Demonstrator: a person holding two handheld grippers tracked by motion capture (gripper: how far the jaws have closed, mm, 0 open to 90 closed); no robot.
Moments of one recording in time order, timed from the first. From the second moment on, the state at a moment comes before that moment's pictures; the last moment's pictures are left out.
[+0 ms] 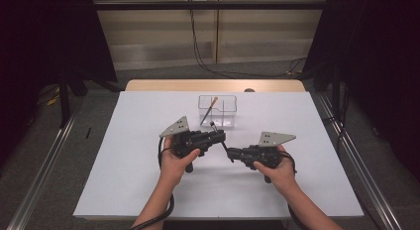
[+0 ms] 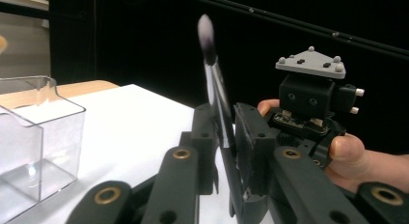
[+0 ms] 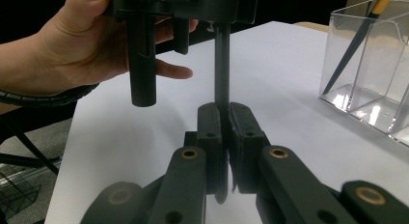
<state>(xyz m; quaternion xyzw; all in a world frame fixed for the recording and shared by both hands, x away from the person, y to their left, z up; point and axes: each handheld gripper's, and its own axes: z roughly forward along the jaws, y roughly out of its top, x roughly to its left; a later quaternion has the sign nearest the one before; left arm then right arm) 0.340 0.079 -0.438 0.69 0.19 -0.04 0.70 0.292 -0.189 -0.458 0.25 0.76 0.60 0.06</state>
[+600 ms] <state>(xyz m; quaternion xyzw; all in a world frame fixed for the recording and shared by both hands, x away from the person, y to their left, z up) 0.336 0.074 -0.433 0.70 0.18 -0.03 0.69 0.290 -0.186 -0.460 0.25 0.76 0.60 0.06</state>
